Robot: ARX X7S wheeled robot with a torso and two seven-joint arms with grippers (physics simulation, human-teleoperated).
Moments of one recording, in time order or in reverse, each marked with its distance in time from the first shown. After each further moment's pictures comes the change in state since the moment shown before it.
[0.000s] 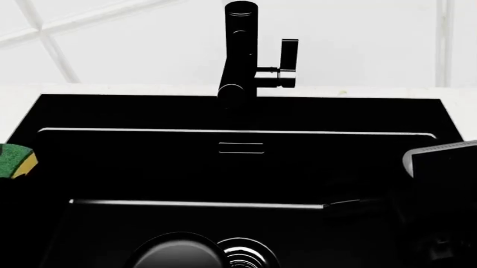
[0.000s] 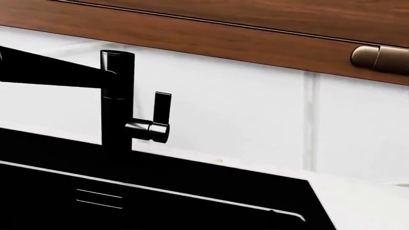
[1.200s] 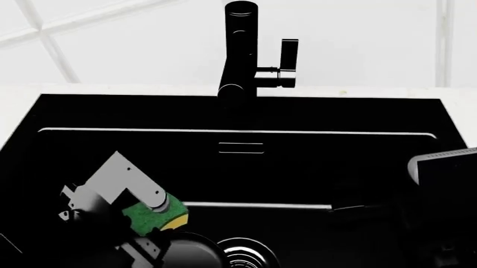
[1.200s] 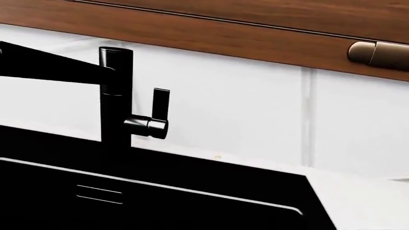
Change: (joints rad) left arm -0.212 0.275 0.632 -0.382 0.218 0.248 0.373; right arm -0.031 0.016 0.015 -0.017 0.019 -0.007 0.006
